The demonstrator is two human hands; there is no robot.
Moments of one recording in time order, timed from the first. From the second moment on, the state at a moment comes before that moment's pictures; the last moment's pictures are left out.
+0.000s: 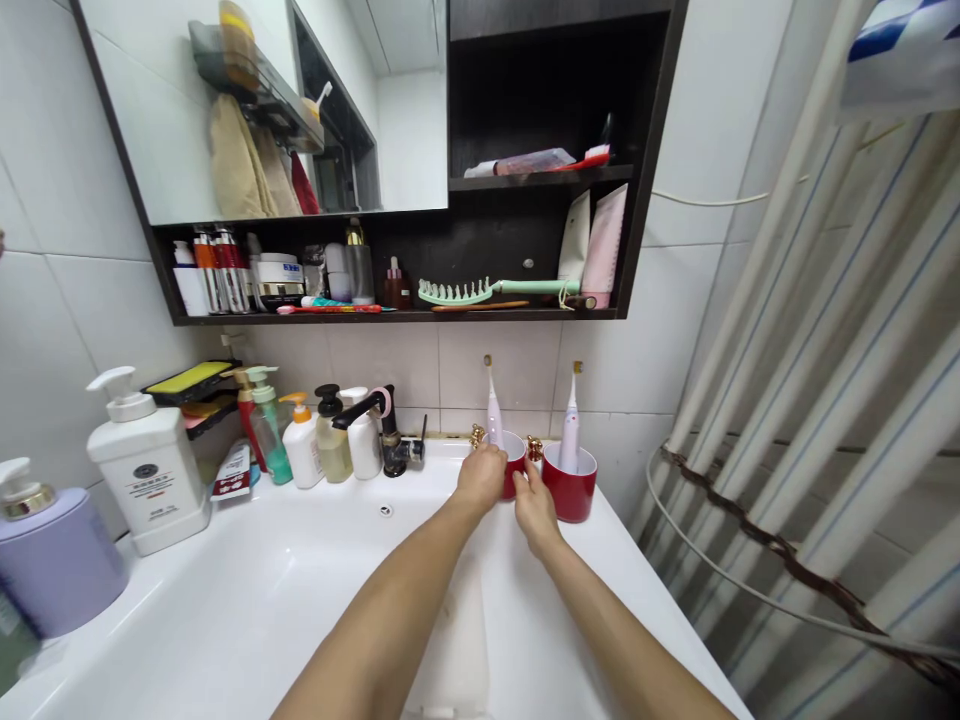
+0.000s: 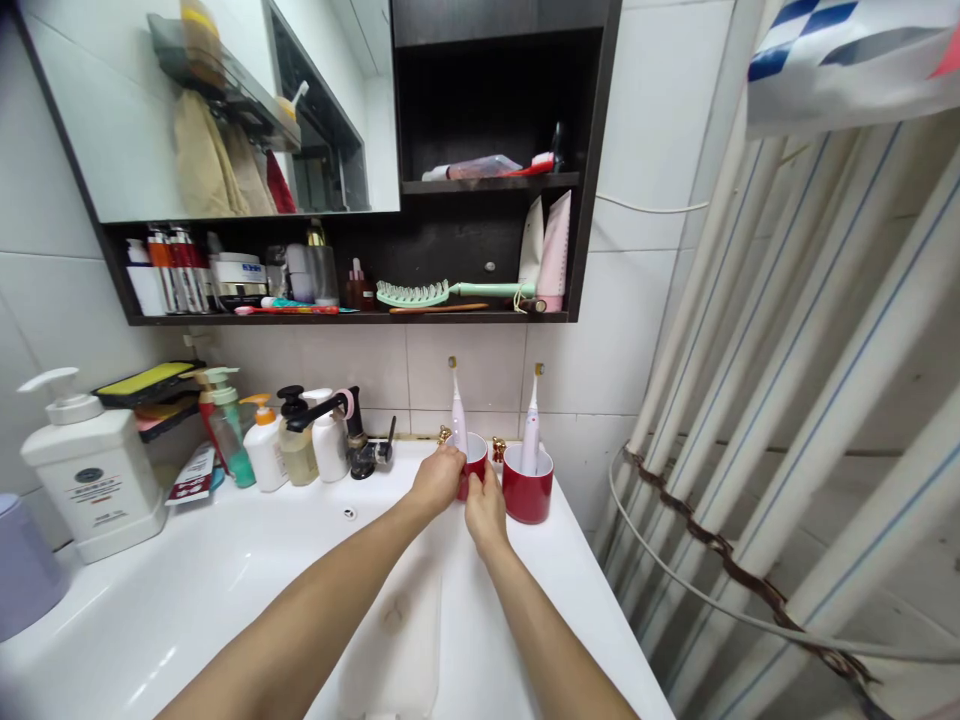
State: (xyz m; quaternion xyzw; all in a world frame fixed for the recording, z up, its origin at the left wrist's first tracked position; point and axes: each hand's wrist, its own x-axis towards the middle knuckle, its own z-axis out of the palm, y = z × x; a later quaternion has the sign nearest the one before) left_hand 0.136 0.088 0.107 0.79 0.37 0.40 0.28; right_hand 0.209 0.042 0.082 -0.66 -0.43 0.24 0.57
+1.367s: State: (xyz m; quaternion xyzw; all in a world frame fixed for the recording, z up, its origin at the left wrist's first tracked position) left_hand 0.051 -0.033 0.134 0.46 0.31 0.42 0.72; right_hand 0.201 -0.018 0.144 -0.67 -0.45 0.09 0.59
